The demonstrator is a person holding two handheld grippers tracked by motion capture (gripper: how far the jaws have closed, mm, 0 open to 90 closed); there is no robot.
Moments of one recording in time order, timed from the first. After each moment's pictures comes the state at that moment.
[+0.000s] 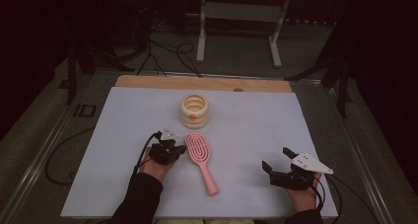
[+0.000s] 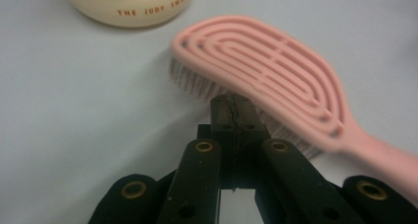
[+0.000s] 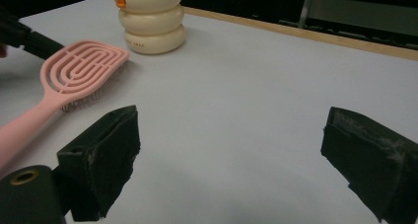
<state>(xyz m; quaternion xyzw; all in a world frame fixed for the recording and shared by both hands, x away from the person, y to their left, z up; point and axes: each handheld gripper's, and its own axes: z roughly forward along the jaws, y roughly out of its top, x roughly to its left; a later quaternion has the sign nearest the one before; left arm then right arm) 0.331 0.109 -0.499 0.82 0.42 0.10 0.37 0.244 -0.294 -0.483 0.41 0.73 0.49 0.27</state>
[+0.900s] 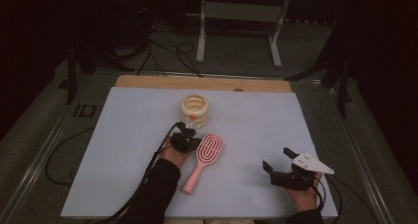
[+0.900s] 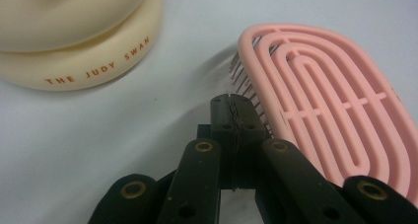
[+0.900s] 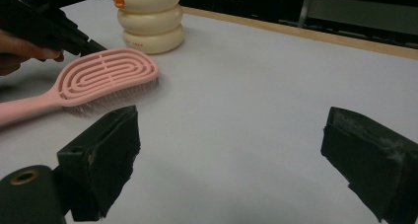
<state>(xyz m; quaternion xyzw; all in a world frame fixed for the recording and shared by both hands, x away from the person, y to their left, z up) 0.370 0.060 -0.507 0.85 0.39 0.09 0.34 0.244 -0.296 -0.483 0.41 0.72 0.48 0.26</state>
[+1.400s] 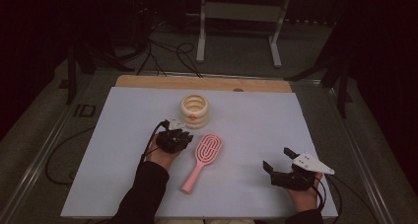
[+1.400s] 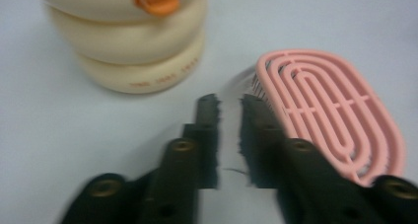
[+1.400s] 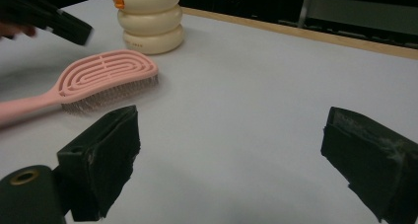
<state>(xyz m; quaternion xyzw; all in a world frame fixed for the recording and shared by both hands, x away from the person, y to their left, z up) 0.347 0.100 -0.480 0.82 0.40 0.15 0.38 0.243 -0.296 -0.483 0.41 0.72 0.49 0.27</state>
